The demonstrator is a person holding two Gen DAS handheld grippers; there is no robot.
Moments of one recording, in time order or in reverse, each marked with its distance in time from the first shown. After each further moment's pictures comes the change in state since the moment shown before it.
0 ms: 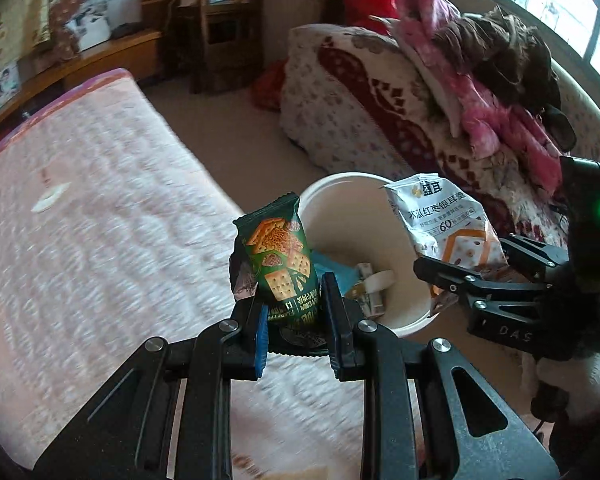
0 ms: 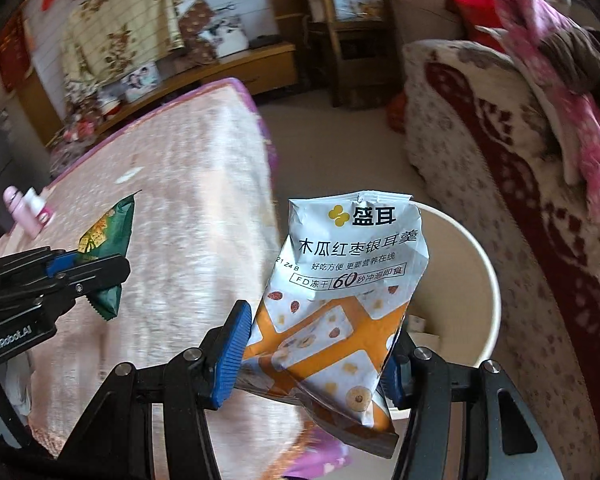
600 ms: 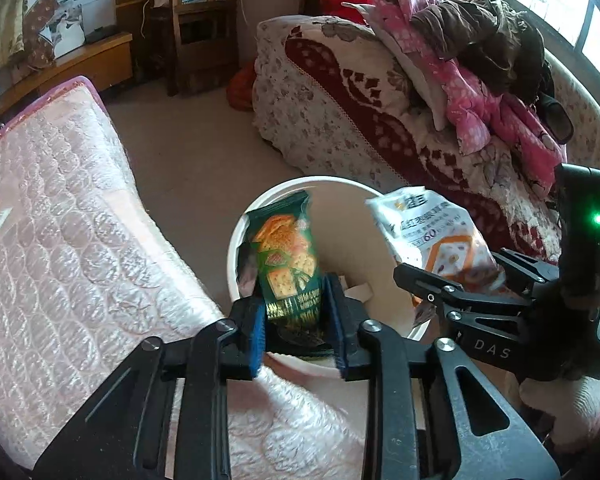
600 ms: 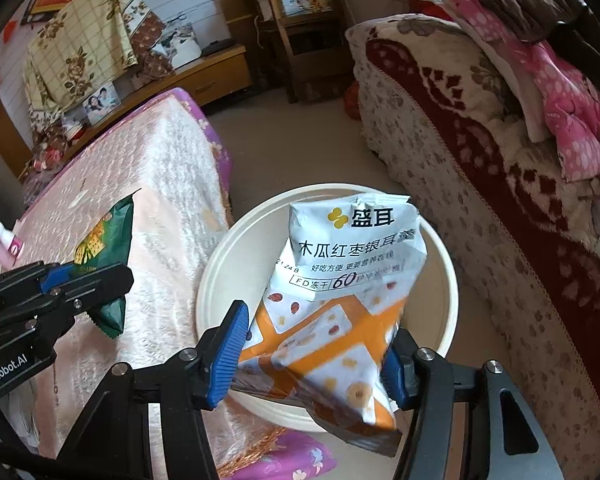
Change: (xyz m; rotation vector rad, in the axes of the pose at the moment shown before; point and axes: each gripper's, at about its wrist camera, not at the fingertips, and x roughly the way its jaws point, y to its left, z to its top) left arm 0.052 -0.046 0.022 0.023 0.004 -0.045; right arm 0.017 -0.063 -0.009 0.119 -0.008 -0.055
